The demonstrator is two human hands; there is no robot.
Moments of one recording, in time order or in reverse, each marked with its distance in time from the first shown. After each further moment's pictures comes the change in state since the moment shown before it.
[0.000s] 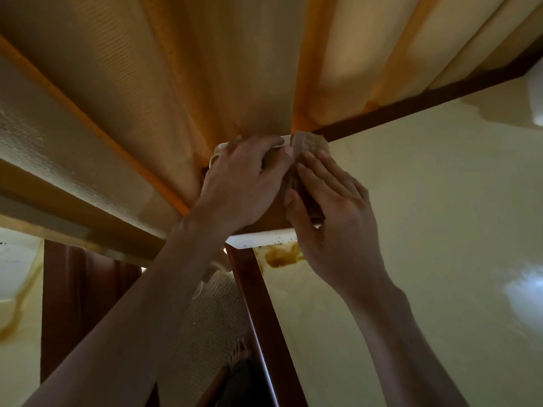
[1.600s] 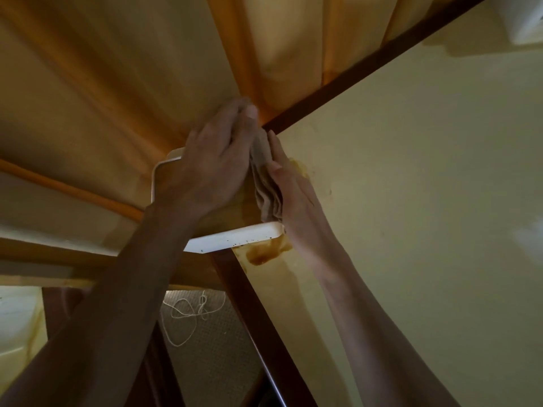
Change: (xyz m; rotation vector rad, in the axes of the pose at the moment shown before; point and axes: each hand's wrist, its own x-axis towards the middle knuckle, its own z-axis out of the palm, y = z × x) left_hand 0.025 0.034 0.010 0.046 -0.033 0.159; right_hand 0.006 0.021 0.024 1.090 -0.128 0.430
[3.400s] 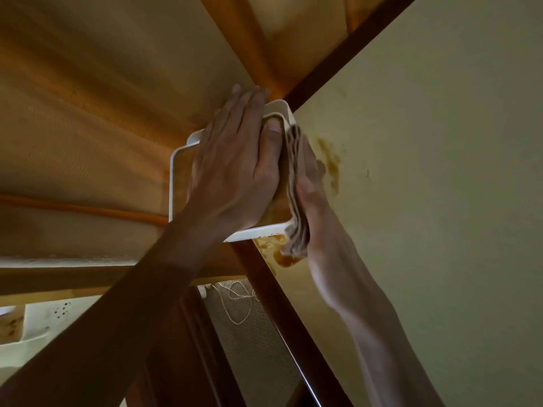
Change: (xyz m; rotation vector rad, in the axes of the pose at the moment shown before) left_hand -0.001 -0.008 0.024 0.346 -0.096 0.014; right_hand -0.035 0.019 0.009 0.001 0.004 -0.018
